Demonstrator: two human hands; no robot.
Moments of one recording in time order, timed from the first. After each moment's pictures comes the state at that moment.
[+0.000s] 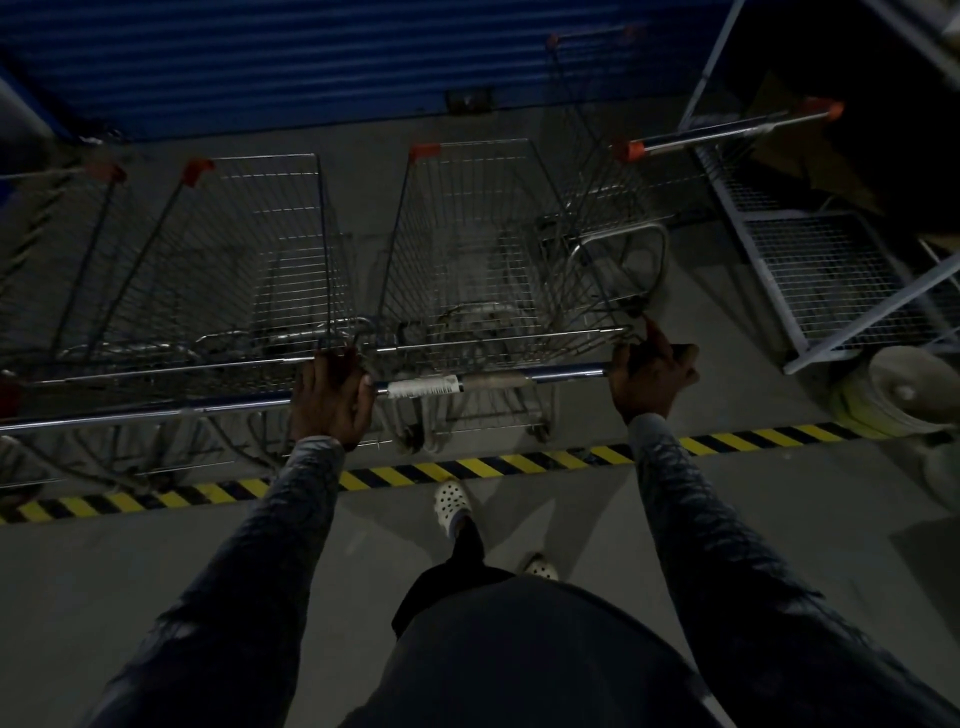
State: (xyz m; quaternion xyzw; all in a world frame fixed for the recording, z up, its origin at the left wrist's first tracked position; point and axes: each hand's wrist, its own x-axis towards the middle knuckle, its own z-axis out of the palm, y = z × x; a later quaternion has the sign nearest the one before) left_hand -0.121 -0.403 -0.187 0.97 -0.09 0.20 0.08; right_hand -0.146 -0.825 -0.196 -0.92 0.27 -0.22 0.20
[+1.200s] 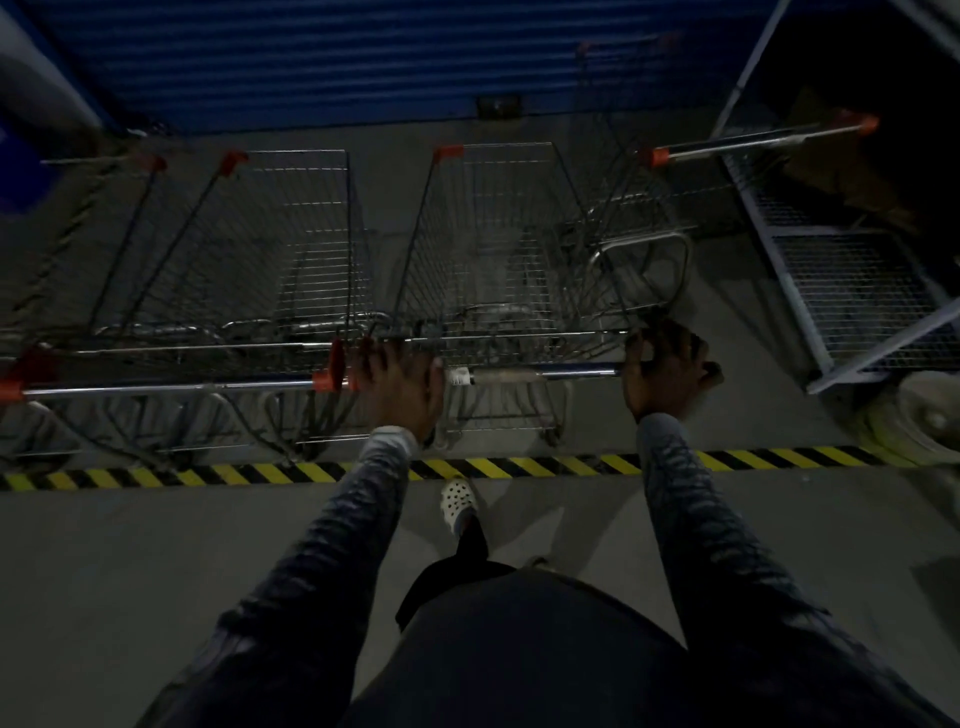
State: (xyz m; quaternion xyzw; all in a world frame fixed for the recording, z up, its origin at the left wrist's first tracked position) left_hand -0.142 -0.490 -0.171 0.98 -0.04 0.20 0.08; right_hand -0.148 -0.823 -0.180 -0.92 0.26 -0.23 0.17
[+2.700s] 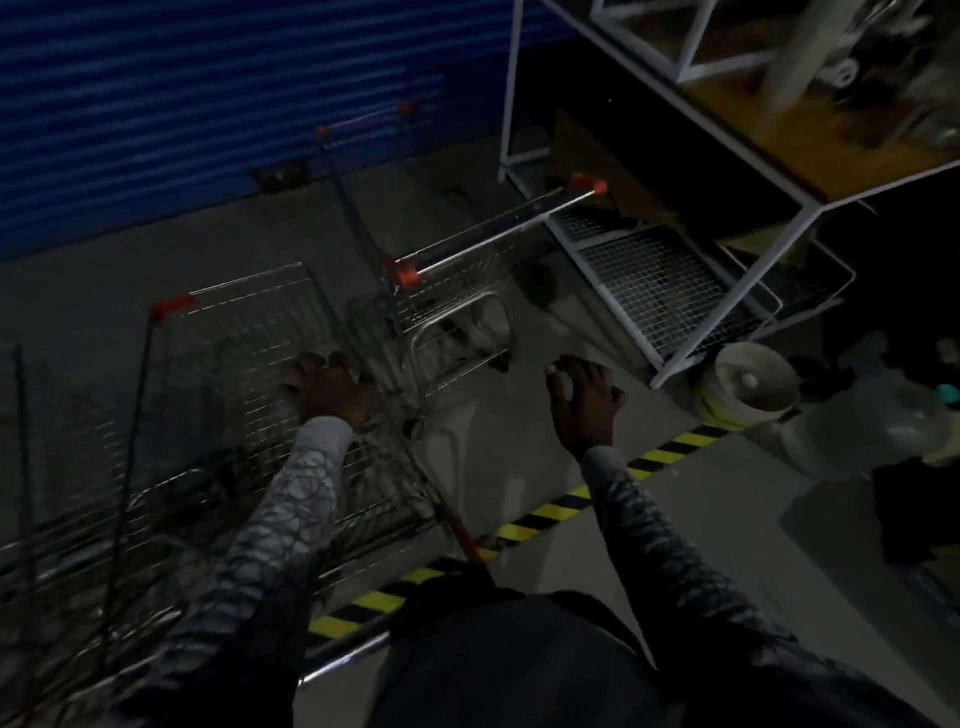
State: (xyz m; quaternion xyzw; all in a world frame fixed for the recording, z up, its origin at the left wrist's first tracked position) left_hand 0.160 -0.800 -0.151 0.99 -0.02 -0.11 0.13; right_hand -0.017 -1.083 -0.185 -0.89 0.30 -0.19 0.28
